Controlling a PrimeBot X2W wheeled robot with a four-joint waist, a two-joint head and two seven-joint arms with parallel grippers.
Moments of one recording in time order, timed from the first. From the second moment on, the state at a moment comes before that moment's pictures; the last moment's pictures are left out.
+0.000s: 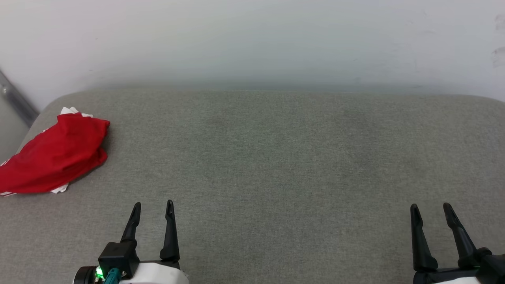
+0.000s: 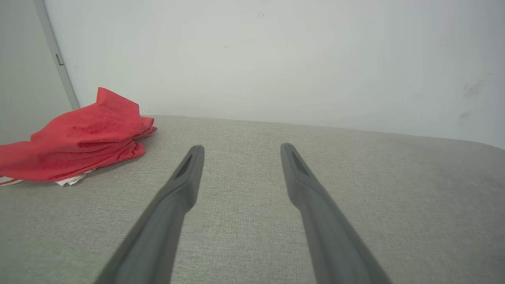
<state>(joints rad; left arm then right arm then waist) 0.05 0.05 -0.07 0.10 -0.15 0.05 -0.26 0.16 -0.05 -0.06 -0.04 0.14 0.13 -0.26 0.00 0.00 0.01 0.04</state>
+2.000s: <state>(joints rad) -0.01 0.05 0.01 0.12 -0.14 0.06 -0.26 0.15 -0.05 -0.03 -0.05 0.08 0.13 -0.26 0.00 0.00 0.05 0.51</state>
